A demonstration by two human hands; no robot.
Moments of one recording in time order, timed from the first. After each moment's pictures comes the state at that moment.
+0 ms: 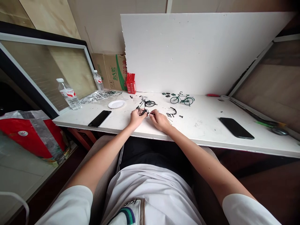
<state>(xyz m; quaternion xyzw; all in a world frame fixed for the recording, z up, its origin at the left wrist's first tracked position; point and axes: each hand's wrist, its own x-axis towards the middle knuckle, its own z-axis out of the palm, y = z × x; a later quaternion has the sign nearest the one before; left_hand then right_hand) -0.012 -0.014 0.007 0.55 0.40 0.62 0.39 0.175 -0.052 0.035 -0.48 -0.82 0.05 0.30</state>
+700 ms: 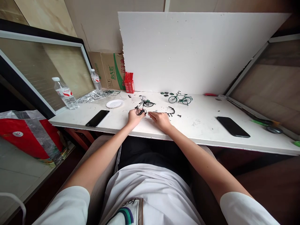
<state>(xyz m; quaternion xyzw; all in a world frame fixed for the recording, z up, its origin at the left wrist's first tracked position) -0.015 -0.013 0.005 0.54 0.41 0.62 0.40 0.184 -0.047 0.030 -0.46 -0.83 -0.08 0.30</state>
